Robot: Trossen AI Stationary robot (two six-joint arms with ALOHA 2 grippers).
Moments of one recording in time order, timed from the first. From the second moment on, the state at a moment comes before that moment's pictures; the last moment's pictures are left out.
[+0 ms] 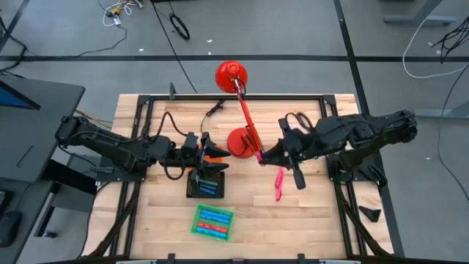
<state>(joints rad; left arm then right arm) -0.25 1.25 0.88 0.58 -0.19 -0.35 0.33 1.35 1.67 -0.59 0.13 0.13</state>
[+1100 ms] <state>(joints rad) -0.25 1.33 1.28 0.20 -0.16 -0.14 0.24 1.44 1.67 -0.27 0.08 0.01</state>
